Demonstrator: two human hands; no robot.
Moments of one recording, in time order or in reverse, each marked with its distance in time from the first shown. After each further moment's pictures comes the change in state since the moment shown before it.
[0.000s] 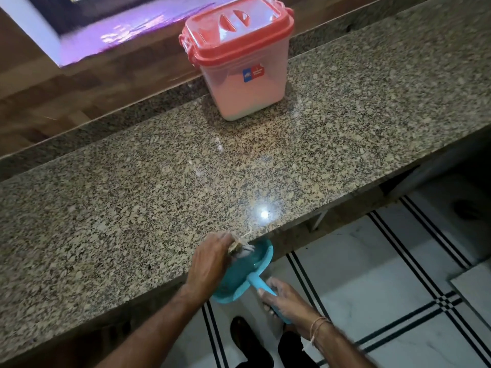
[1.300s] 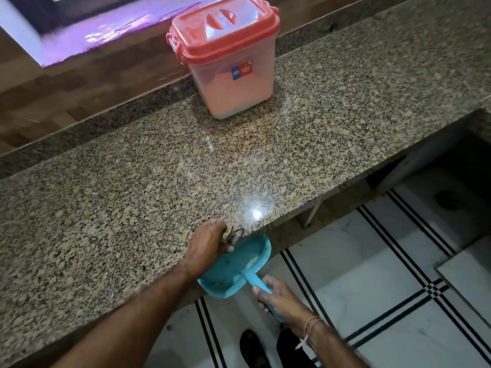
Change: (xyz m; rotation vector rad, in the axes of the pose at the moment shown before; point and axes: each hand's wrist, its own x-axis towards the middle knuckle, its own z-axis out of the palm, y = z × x) left_hand 0.028 -0.006 -0.015 -0.026 -0.136 0.058; right_hand -0.010 0.008 0.015 0.032 0.063 -0.020
